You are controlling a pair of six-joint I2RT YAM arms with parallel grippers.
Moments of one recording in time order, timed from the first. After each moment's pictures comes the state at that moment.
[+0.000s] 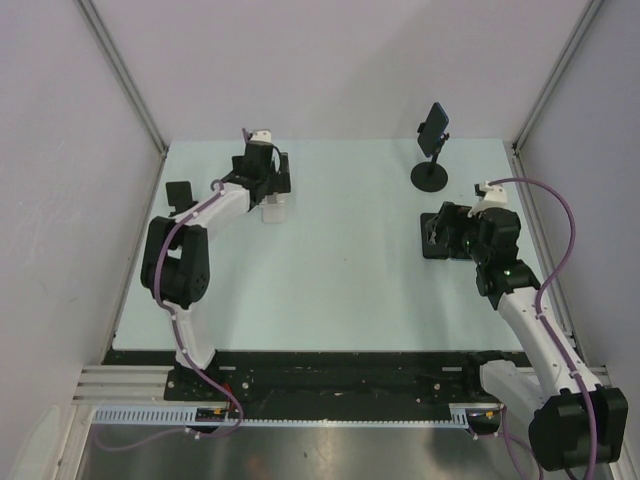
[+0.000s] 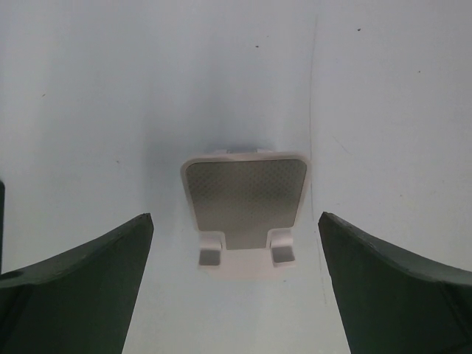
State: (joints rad) left arm -0.30 1.90 1.43 -0.19 -0.30 -0.23; right arm 0.13 0.93 0.70 -0.14 -0.04 0.28
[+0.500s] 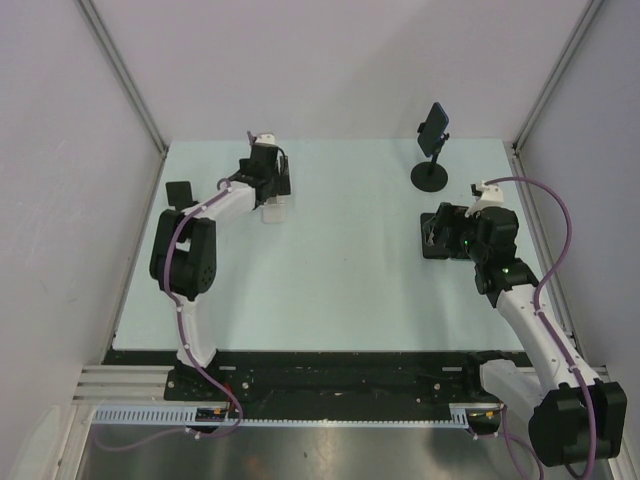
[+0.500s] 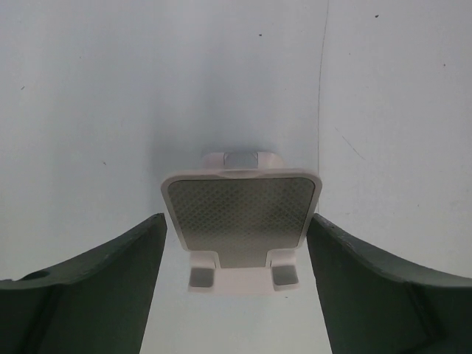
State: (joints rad) left arm -0.30 1.98 1.48 -0.19 -0.29 -0.25; right arm 0.13 0.96 0.70 -0.14 -0.07 0.27
